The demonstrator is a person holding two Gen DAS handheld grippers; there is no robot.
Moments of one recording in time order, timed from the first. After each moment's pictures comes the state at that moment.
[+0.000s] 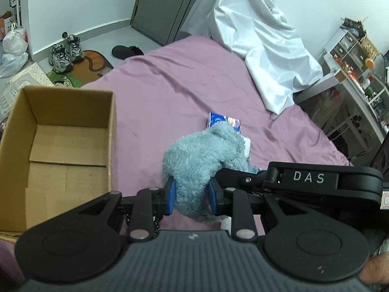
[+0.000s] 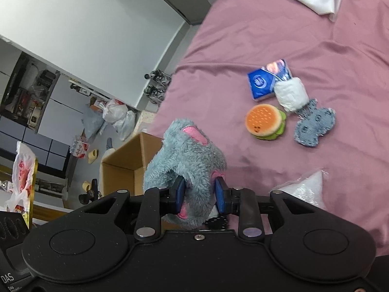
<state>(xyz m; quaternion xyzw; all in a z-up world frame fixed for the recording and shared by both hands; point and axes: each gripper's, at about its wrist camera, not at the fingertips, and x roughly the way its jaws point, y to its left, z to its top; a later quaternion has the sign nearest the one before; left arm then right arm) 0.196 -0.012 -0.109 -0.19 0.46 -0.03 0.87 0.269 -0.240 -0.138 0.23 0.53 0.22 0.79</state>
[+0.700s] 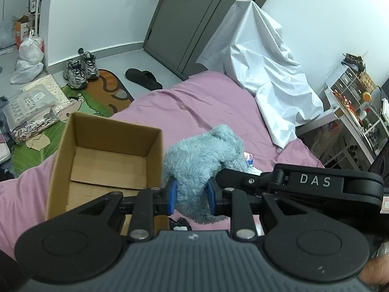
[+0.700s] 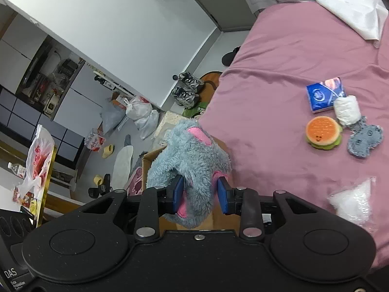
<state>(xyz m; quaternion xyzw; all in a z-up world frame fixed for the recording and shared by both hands) 0.170 0.059 -0.079 -0.22 0.40 -0.01 0.89 0.263 -0.163 -0.108 0.21 0.49 0.26 0.80</state>
